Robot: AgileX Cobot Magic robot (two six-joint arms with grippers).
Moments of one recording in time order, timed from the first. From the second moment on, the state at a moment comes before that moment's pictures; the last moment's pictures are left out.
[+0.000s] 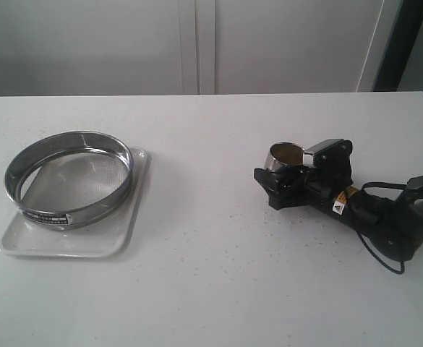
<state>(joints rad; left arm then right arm) 0.06 0.00 0.02 -0.08 0.51 0.14 0.08 2.35 -0.94 -0.64 -1.21 0.29</state>
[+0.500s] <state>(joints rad) 0.06 0.00 0.02 -0.08 0.51 0.14 0.08 2.33 -0.94 -0.63 -1.20 0.27</state>
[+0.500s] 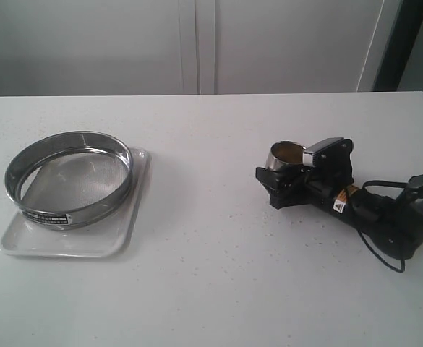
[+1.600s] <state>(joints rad) 0.06 0.00 0.02 -0.08 0.51 0.14 0.27 1.93 -1.00 -0.69 -0.77 0.34</state>
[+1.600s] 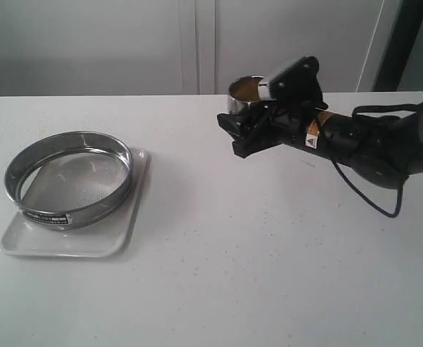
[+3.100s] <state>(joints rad) 0.06 0.00 0.02 -0.08 0.51 0.14 0.73 1.96 -1.48 -0.69 -0.04 0.32</state>
